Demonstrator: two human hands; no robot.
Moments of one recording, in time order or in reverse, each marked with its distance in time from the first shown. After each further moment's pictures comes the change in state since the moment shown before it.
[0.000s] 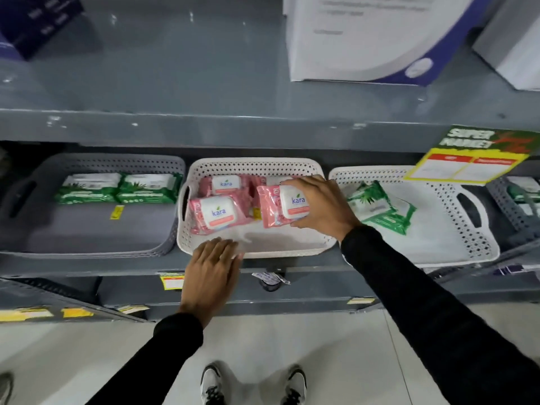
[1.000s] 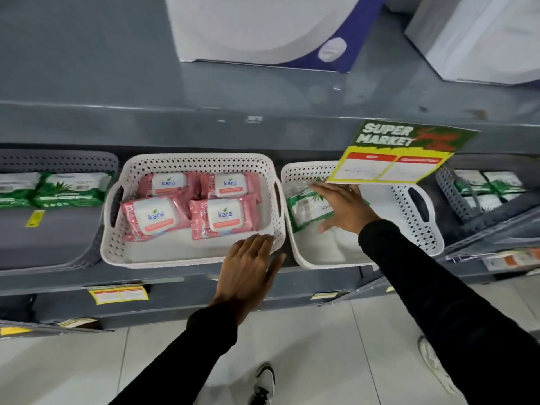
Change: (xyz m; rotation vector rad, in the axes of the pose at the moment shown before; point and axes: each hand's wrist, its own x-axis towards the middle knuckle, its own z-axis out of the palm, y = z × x) left_hand 0.053 0.150 0.040 -0.155 -0.153 0.135; right_hand -0.050 0.168 -0.011 -0.106 -0.241 0.191
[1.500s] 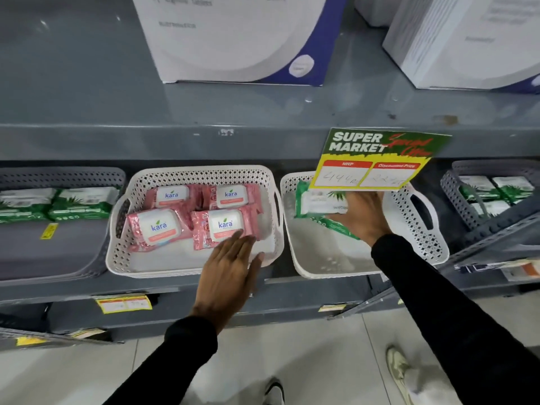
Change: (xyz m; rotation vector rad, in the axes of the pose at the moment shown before) left_hand -0.003 -0.020 -0.017 0.002 0.108 -0.031; right_hand -0.012 0.012 0.001 0.067 0.478 0.095
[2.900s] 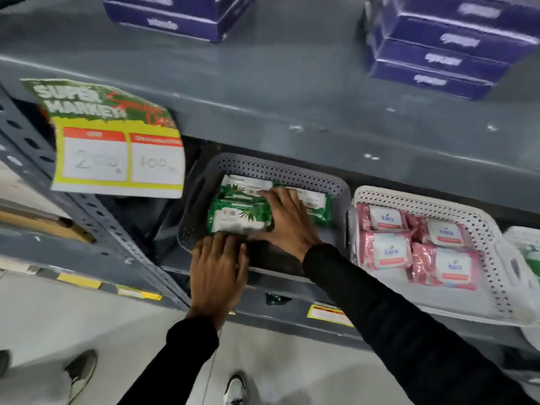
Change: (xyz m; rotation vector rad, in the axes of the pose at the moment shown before) left_hand -0.143 -0.394 -0.146 0.191 0.280 -0.438; right_hand 0.066 -0.569 0.184 0.177 -0.265 -0.439
